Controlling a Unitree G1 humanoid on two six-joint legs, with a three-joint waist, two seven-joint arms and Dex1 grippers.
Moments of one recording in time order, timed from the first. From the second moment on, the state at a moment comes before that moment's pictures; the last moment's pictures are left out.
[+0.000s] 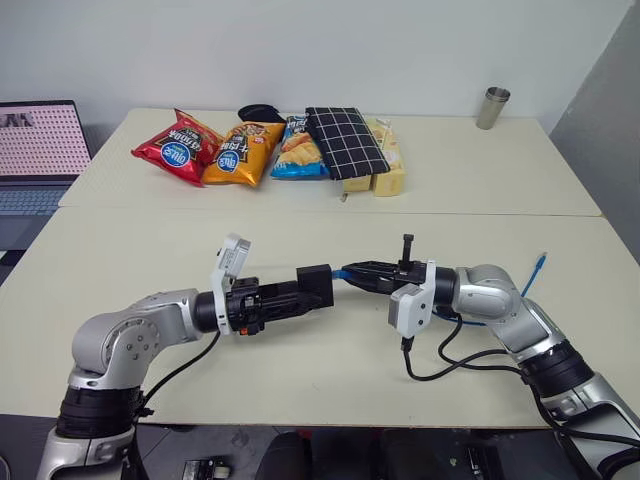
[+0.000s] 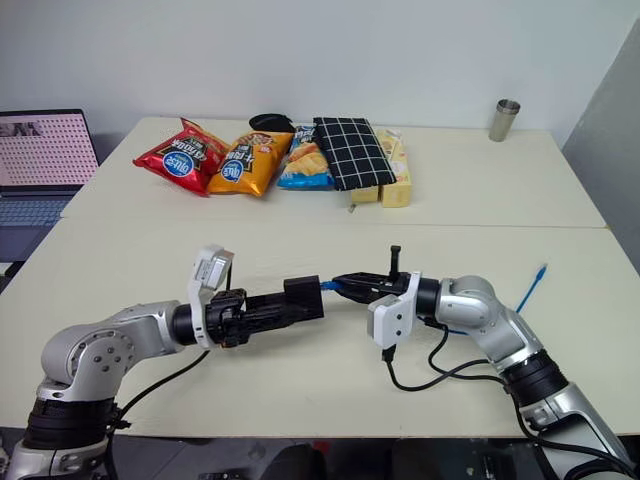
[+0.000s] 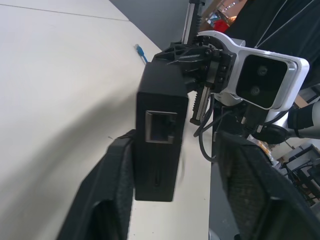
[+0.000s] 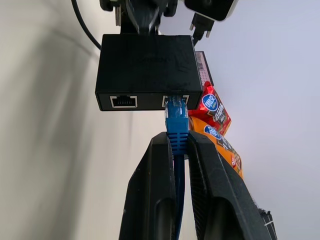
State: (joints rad) left arm -0.30 0.64 0.12 -0.21 -0.94 0.99 -0.99; right arm -0.52 -0.56 0.38 0.04 -0.21 -0.64 0.70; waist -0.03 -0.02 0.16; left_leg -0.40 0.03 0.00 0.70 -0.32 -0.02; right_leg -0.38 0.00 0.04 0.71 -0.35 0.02
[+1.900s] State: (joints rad) left arm -0.37 0.70 -0.07 -0.14 -0.70 0.65 -1.32; right arm -0.48 -0.59 0.19 -0.39 0.83 0.86 0.83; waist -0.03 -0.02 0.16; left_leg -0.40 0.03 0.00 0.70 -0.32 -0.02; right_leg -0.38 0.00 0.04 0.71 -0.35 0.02
